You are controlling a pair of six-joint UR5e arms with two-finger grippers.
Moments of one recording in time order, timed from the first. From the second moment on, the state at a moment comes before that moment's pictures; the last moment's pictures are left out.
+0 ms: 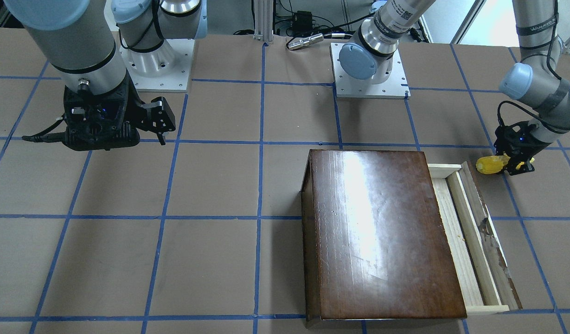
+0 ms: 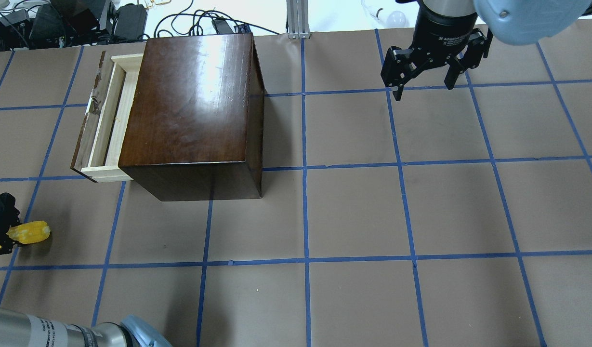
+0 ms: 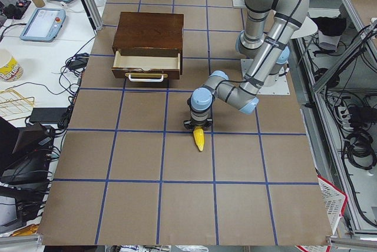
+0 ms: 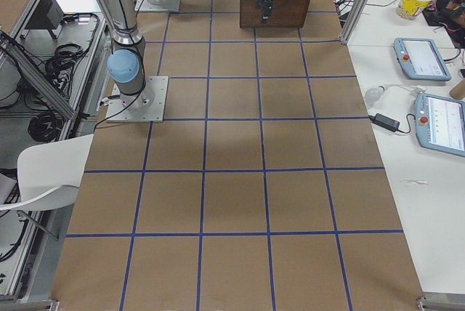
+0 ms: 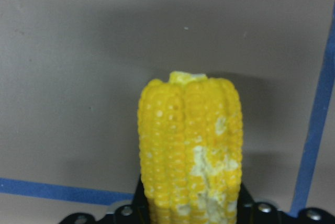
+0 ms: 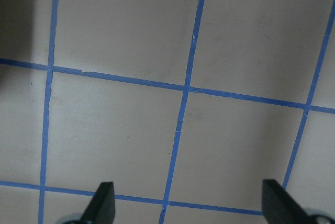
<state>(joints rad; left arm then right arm) -0.60 -1.90 -2.08 -0.74 1.56 2.40 1.64 -1.41 1.41 -1.52 -1.62 -0.10</state>
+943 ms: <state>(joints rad) -0.63 -1.83 -1.96 -0.84 1.52 2.28 1.64 -1.41 1.41 -1.52 -1.62 -0.10</state>
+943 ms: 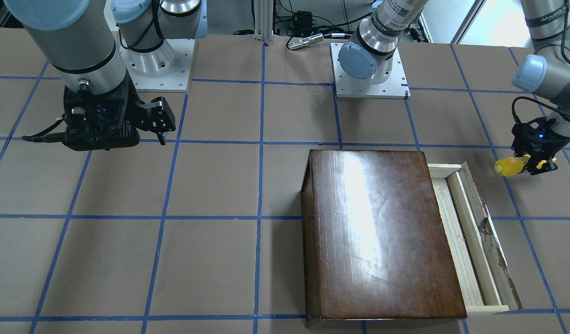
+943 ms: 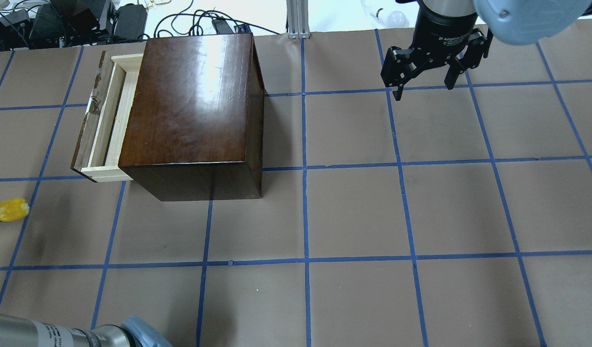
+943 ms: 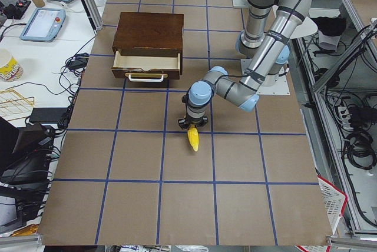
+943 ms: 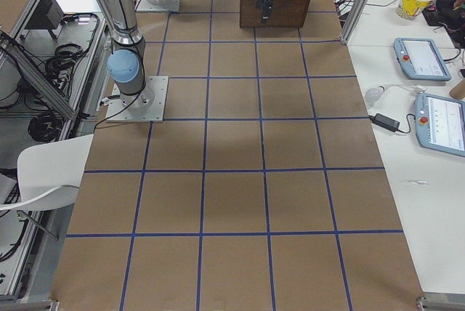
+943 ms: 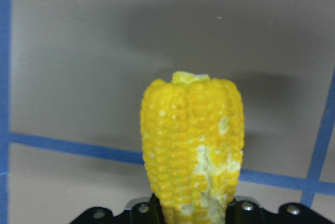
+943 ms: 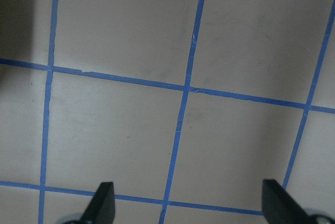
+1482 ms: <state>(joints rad) -0.82 -1.78 -1.61 -1.31 1.50 1.87 1.64 -1.41 1.41 -1.52 -1.62 -0.10</state>
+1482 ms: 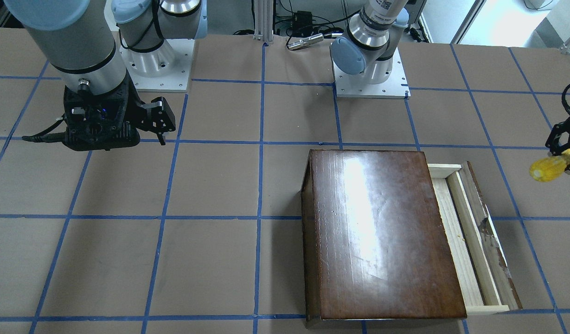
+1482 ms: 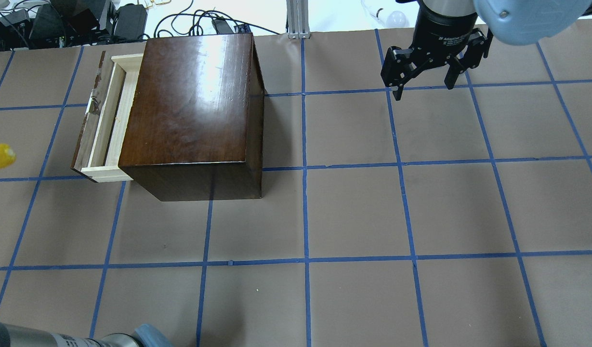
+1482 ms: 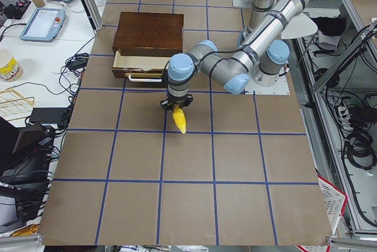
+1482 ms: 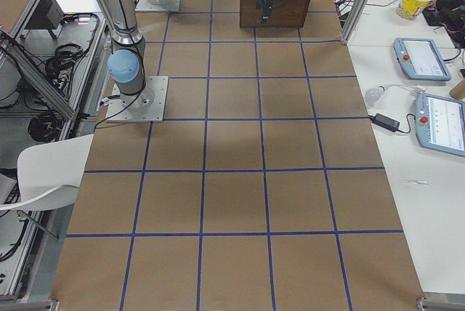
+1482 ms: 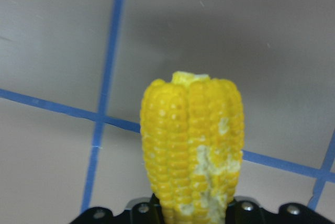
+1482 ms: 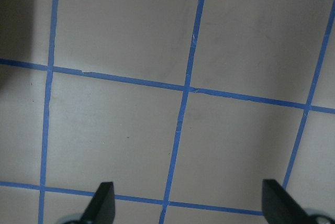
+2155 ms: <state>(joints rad) -1.10 -1.81 -1.48 -1.39 1.46 0.89 1.64 -1.41 1.41 -1.52 -1.62 -0.10</state>
